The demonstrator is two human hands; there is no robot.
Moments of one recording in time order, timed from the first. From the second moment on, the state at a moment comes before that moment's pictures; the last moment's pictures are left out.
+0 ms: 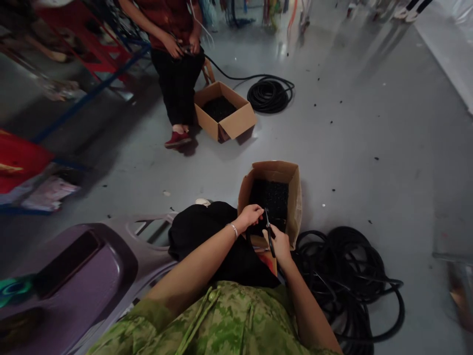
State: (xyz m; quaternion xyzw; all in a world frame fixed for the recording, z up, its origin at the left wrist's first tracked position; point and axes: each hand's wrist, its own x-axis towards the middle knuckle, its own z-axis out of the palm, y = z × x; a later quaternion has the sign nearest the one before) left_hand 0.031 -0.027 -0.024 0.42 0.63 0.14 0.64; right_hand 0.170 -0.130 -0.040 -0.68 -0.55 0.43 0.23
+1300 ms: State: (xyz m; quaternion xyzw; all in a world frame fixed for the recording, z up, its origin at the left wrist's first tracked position) left_hand 0.024 -0.027 -0.013 0.41 0.58 0.18 0.68; right_hand 0.168 -0.125 -0.008 -0.66 -0.48 0.51 0.27
